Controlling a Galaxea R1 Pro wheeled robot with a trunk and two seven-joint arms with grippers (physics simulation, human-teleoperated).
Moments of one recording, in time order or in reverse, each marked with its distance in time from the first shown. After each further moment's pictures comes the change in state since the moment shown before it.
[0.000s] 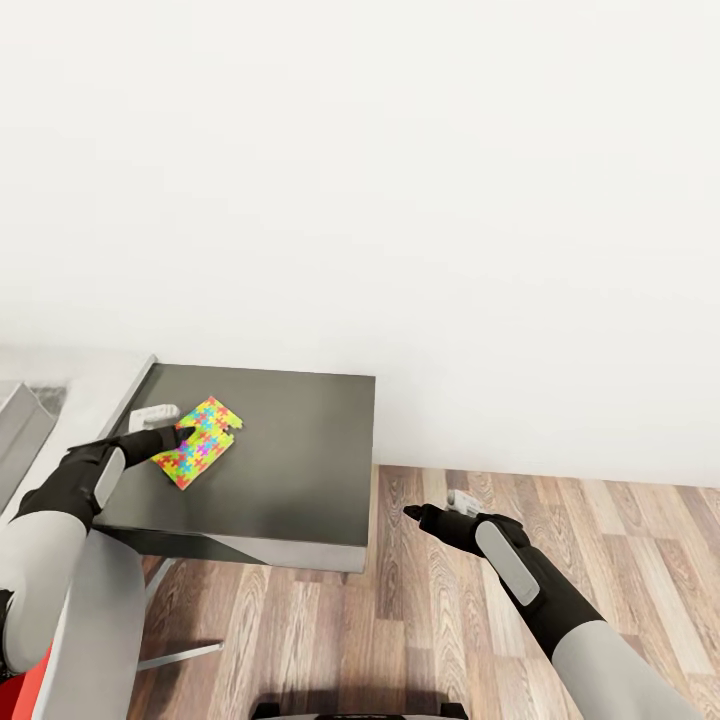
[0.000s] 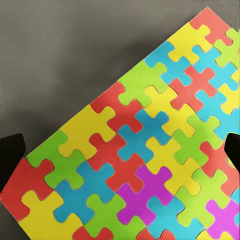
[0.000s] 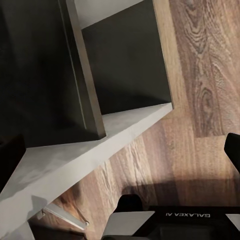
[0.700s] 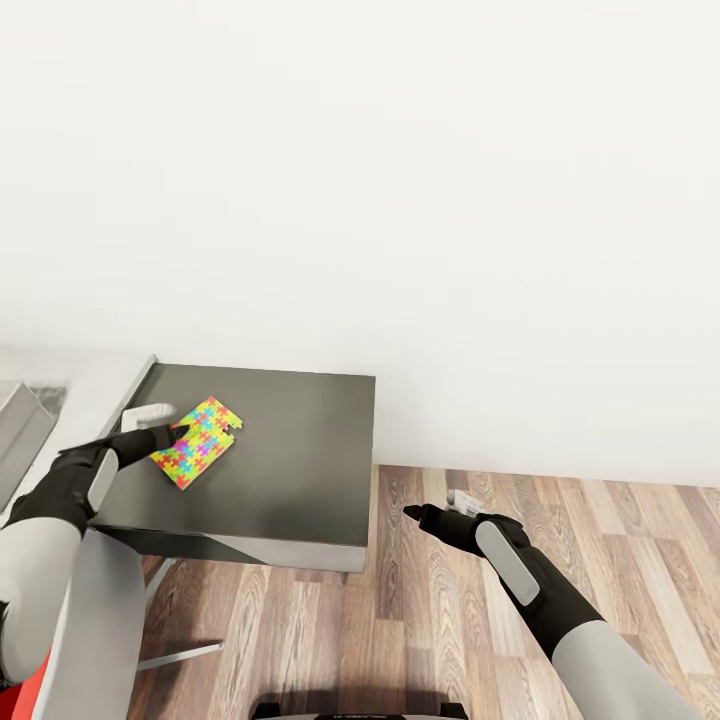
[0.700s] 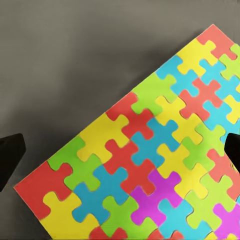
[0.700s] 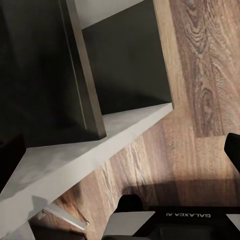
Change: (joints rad) left arm 0.028 0.002 0.033 -0.057 -0.001 0.005 -0.005; right arm 0.000 0.000 0.000 -0.001 -0.001 0.000 0.000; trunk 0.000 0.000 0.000
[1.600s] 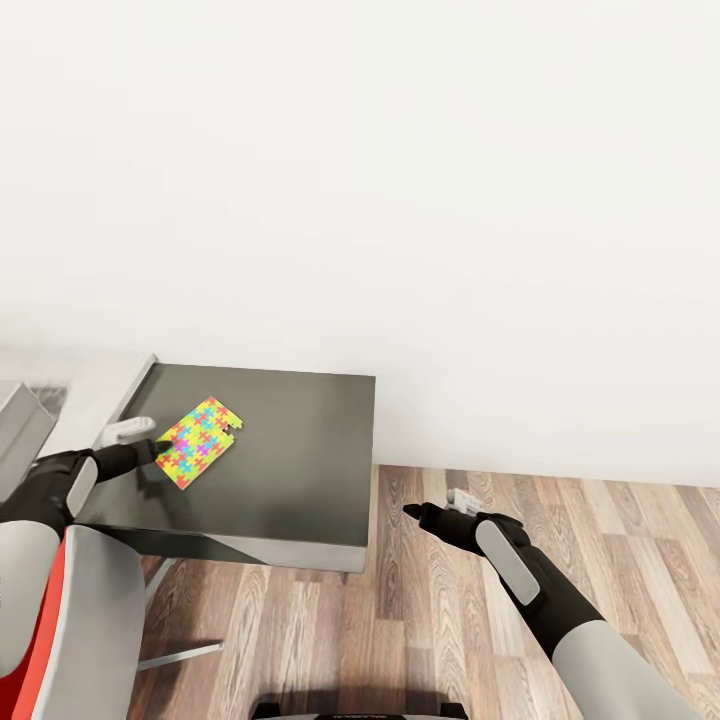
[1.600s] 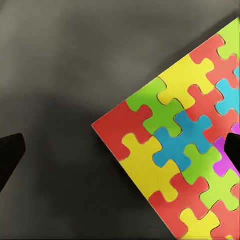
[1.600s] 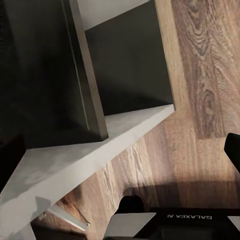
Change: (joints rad) left arm -0.010 0.058 0.028 0.083 -0.004 0.075 0.001; right arm 0.000 -0.001 0.000 -0.007 0.000 0.000 0.003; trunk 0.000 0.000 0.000
